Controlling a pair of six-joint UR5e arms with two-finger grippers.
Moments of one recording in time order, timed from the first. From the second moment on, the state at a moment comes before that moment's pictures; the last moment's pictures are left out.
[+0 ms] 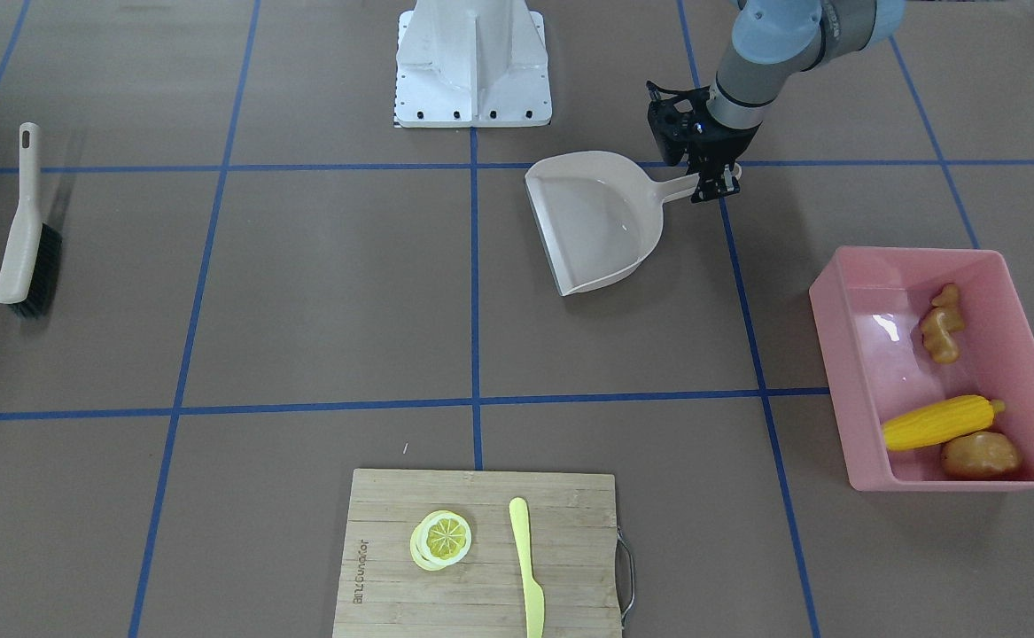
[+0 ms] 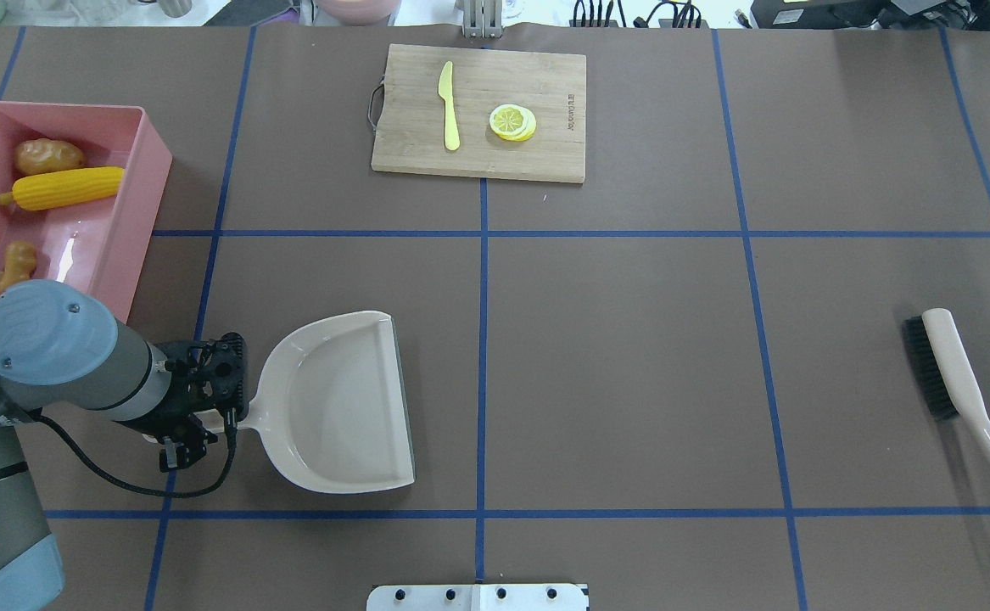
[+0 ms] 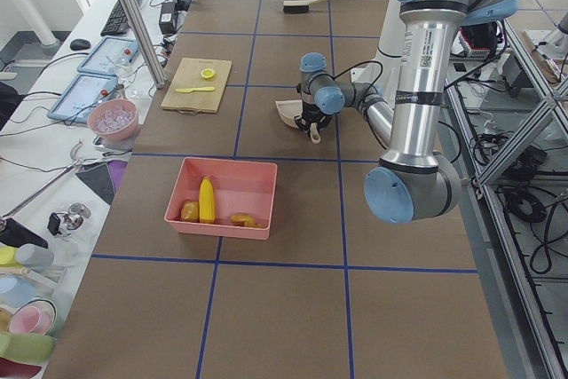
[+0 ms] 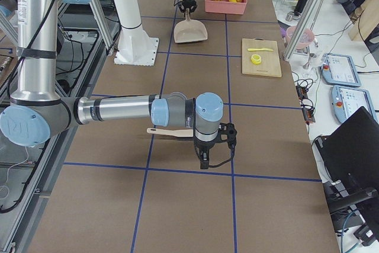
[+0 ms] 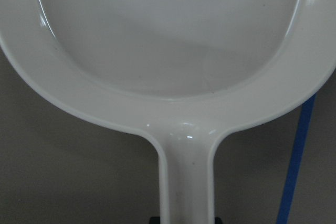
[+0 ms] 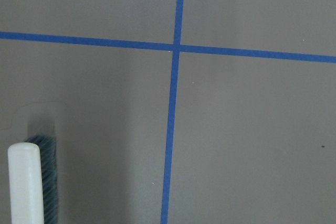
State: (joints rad) left arm -0.50 -1.67 -2.07 -1.66 -1.95 0.22; right arm 1.56 -1.68 1.79 -1.67 2.30 -0.05
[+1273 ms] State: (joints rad) left arm -0.60 -1.68 -2.11 -1.69 -2.02 0.10; right arm 1.56 -1.68 1.78 -1.66 2.30 -0.05
